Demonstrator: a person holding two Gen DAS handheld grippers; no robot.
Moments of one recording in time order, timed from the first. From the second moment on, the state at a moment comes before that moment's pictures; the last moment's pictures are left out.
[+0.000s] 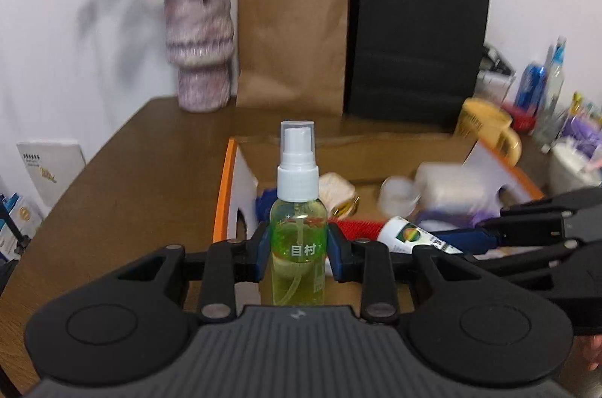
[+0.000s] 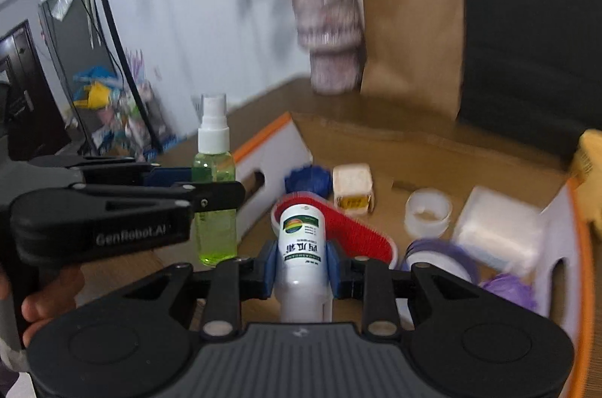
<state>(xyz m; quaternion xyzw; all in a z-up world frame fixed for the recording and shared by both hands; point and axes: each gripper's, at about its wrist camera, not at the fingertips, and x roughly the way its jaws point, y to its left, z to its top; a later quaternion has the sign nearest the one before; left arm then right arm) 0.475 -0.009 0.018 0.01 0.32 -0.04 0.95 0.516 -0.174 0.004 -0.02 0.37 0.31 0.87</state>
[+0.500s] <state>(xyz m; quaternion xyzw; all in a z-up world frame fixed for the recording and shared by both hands) 0.488 -0.013 0.001 0.03 0.35 -0.03 0.94 0.522 -0.154 -0.025 -0.02 0.41 0.32 0.86</state>
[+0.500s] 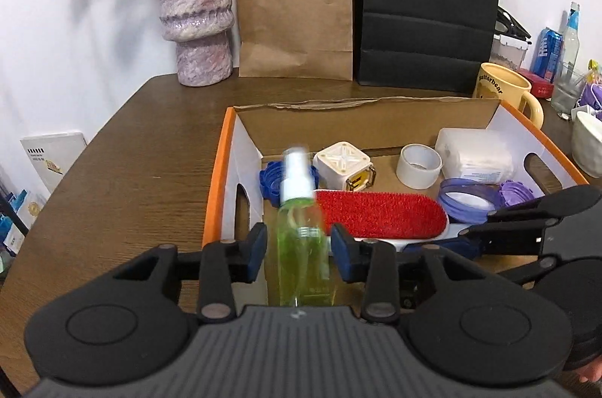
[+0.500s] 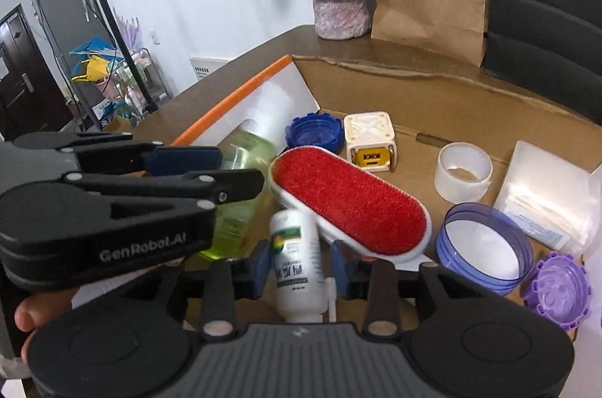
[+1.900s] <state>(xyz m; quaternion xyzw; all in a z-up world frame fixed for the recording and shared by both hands) 0.165 -0.018 0.088 0.02 0.07 -0.04 1.00 0.203 -0.271 0.050 0.02 0.09 0.11 0.99</state>
